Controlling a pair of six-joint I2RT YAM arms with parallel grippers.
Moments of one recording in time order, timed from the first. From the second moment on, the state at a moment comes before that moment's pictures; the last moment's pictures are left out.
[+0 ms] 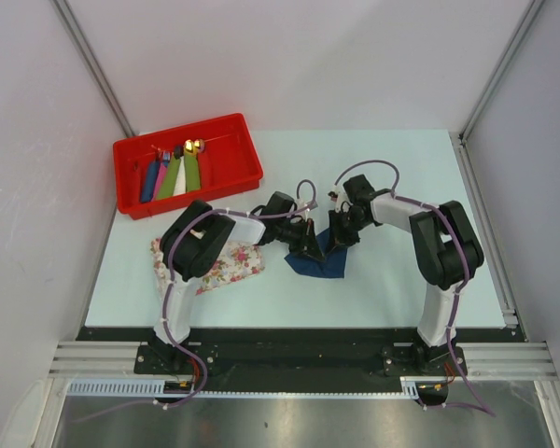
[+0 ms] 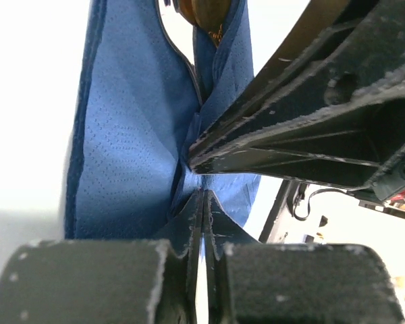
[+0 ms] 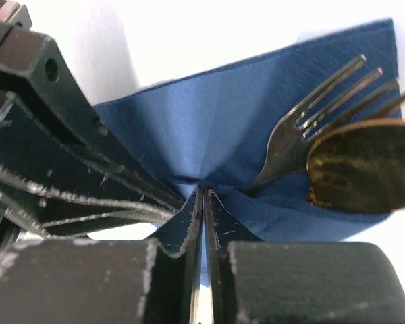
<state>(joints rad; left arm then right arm) -0.63 2.15 1.17 0.17 0.83 -0.66 0.38 1.92 1.19 -0.50 -0.49 0.26</state>
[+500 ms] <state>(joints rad) -0.63 2.15 1.19 0.14 0.83 -0.65 0.42 1.83 1.23 -0.56 -0.39 0.25</state>
